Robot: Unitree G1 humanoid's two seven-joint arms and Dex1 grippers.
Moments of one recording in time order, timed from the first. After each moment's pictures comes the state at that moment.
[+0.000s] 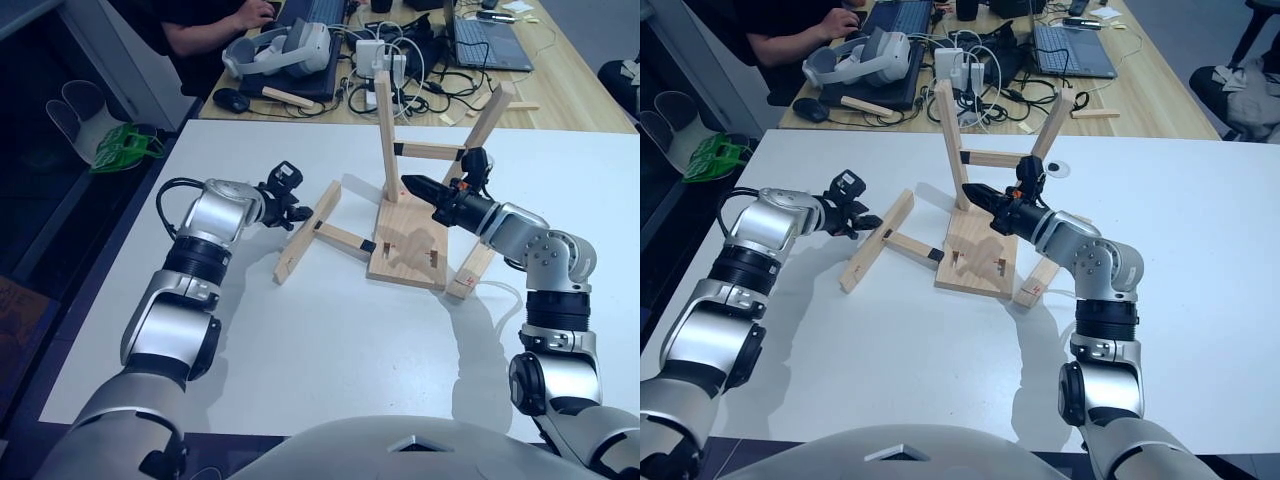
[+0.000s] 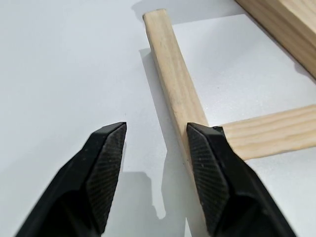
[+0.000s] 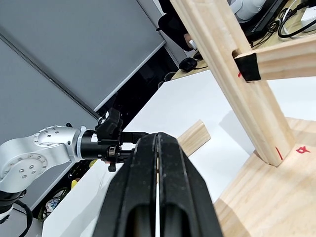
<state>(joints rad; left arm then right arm) -0.78 0.45 -0.29 0.61 -0.03 0.65 -0.75 -0.48 -0.21 -0.18 0.08 0.73 0.94 0.54</state>
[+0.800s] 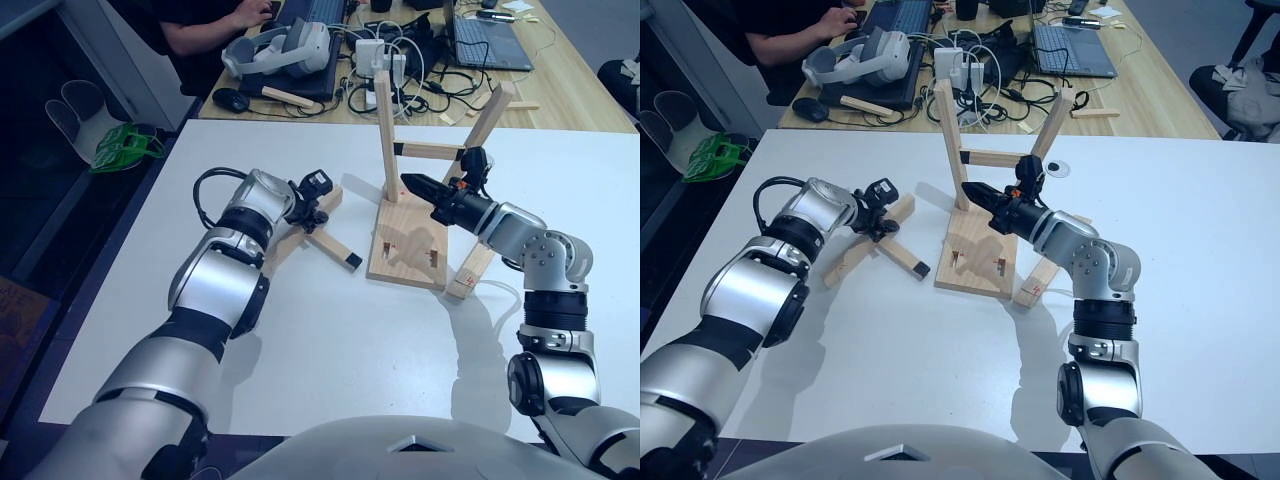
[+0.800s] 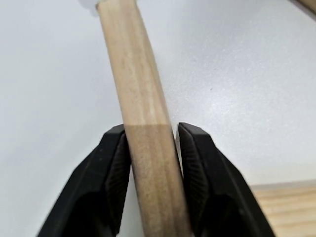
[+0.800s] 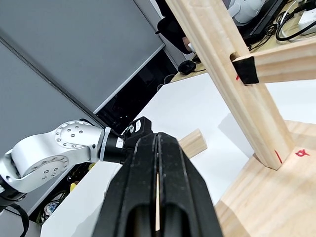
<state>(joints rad) -1.05 0.26 -0.34 1.27 0.23 0.31 -0.79 -0.48 -0.20 -0.18 0.09 0.73 0.91 0.53</state>
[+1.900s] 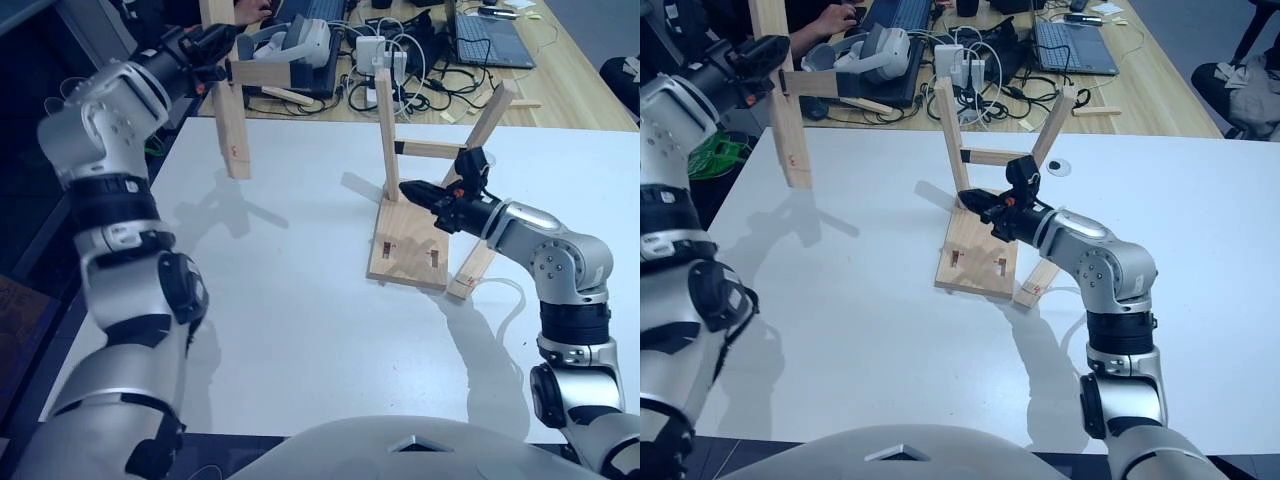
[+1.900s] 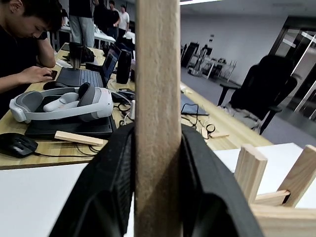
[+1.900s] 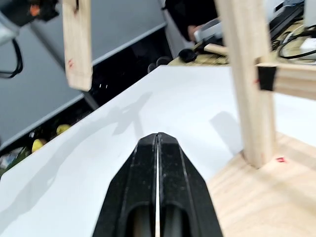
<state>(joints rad) -0.94 0.45 0.42 0.41 -0.36 0.73 -0.55 -0.43 -0.35 0.00 -0.18 0.66 0.95 0.56</state>
